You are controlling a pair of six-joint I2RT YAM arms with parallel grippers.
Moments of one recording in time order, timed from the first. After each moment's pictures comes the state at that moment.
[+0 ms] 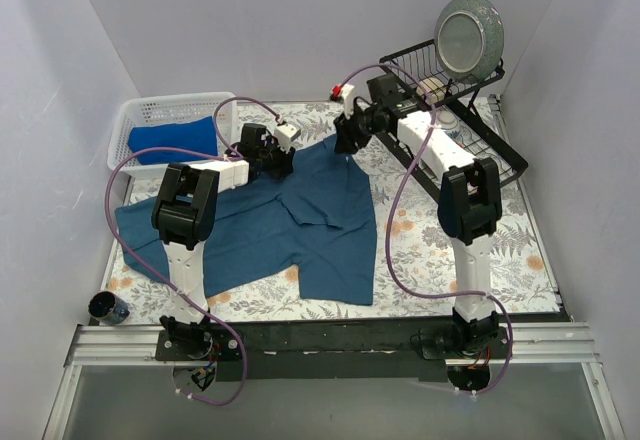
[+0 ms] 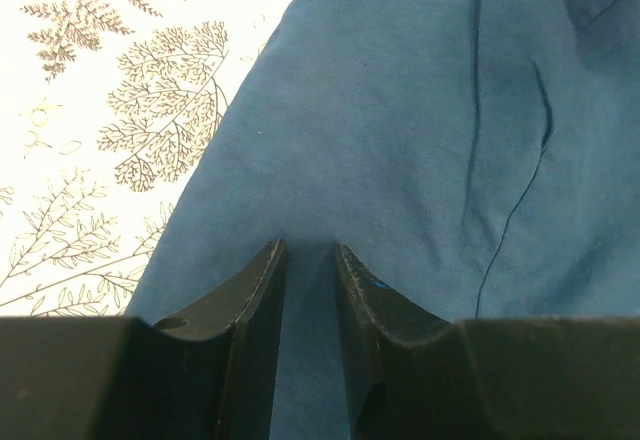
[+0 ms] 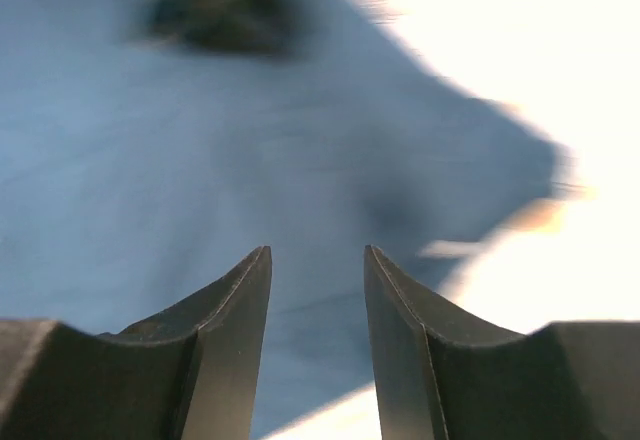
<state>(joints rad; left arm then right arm) -0.27 2.10 1.32 0.10 0.39 0.29 0.44 2.12 1.89 -0.66 -0.67 -0.40</state>
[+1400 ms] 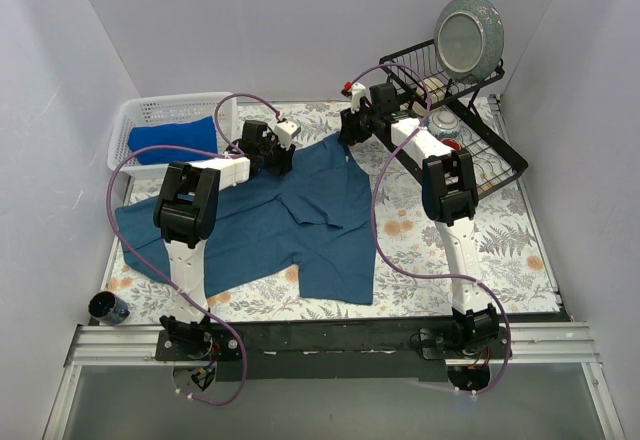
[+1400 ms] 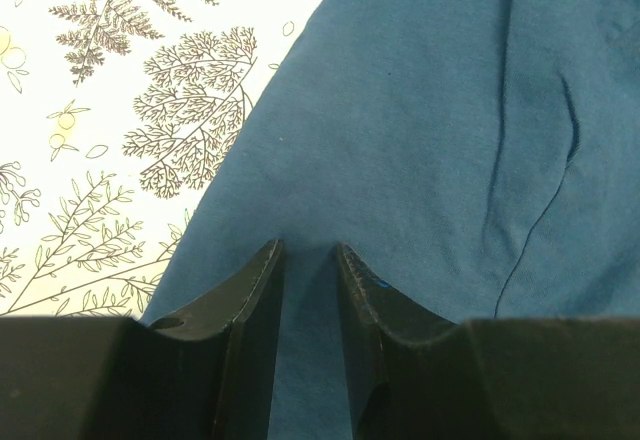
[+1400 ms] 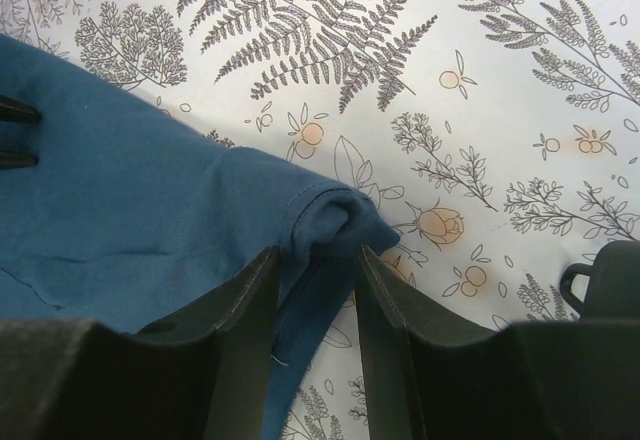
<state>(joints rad) -0.27 2.12 1.37 0.07 0.35 0.29 0.34 2.50 2.12 -0.32 -0.52 -0.15</state>
